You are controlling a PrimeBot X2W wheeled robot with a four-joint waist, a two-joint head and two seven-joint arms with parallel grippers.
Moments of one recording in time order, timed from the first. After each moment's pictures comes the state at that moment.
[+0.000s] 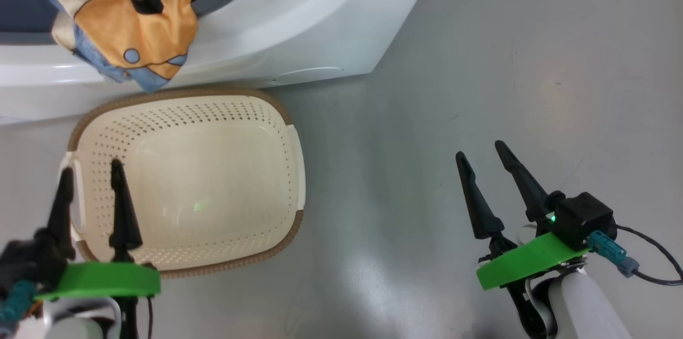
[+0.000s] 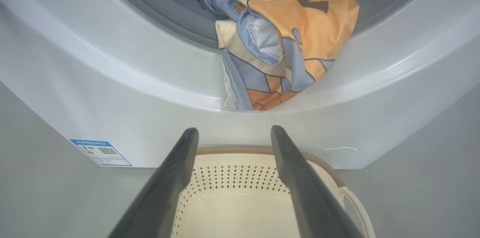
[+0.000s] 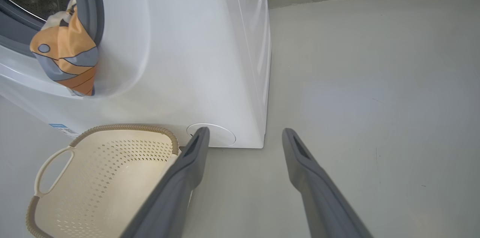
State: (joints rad) left arm -0.19 0.13 0.02 0.09 -0.29 0.08 -0.26; right arm -0.25 -0.05 0.12 0.17 0.21 0.13 -0.26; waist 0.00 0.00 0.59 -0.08
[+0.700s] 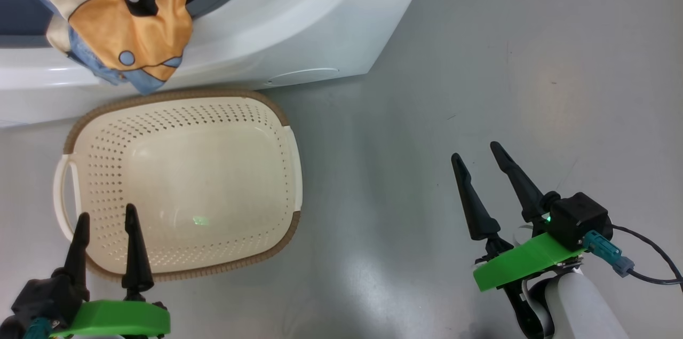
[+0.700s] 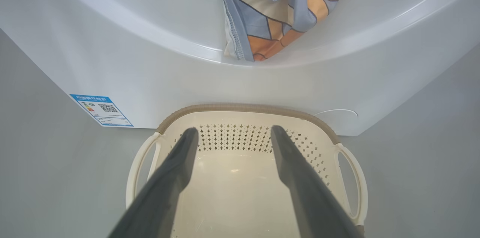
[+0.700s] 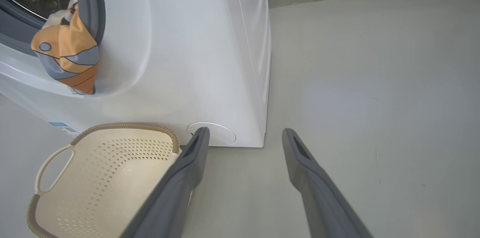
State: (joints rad) left arm -0.06 0.06 0.07 0.09 -0.24 0.04 -0.26; right arm -0.25 -0.05 0.13 0.18 0.21 0.13 -0.26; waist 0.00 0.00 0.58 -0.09
